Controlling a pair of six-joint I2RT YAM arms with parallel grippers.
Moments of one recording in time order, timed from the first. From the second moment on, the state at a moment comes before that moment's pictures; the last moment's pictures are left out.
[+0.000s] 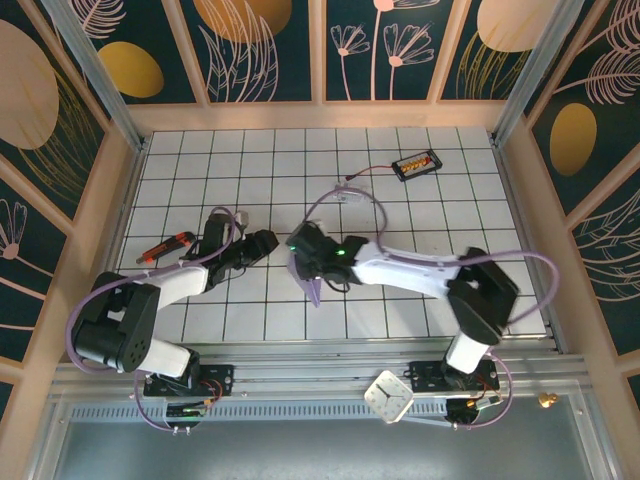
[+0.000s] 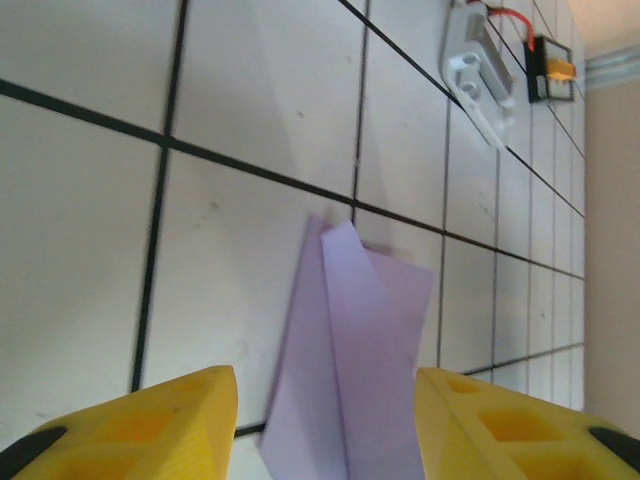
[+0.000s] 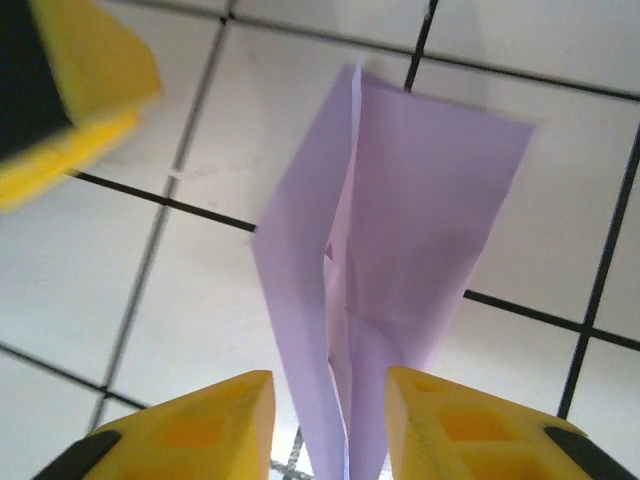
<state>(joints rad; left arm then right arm) -0.34 1.44 0.54 0.23 0.41 -0.88 1.03 1.64 1.14 -0.47 0.20 0.65</state>
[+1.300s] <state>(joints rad) -0.36 1.42 0.53 0.23 0.44 -0.89 0.73 1.80 0.83 0.20 -0.23 0.75</state>
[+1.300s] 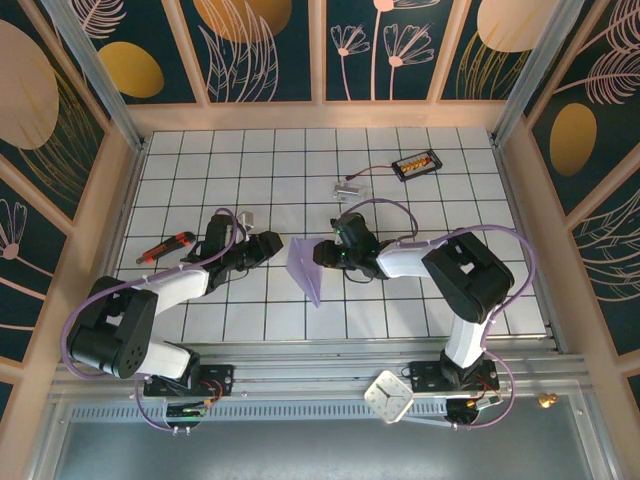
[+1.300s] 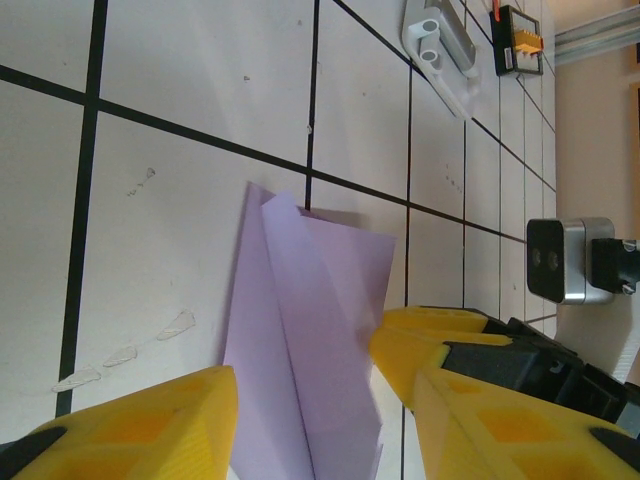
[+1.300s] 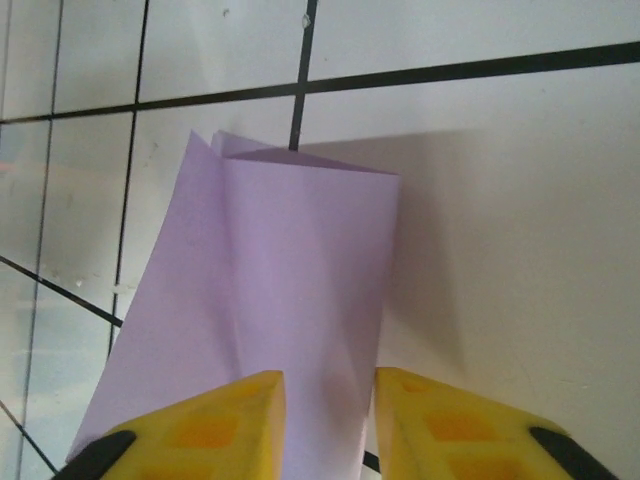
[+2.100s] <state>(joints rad) -0.36 1.42 0.53 0.23 0.44 -0.89 0.67 1.77 0.89 0.16 -0.24 0.61</state>
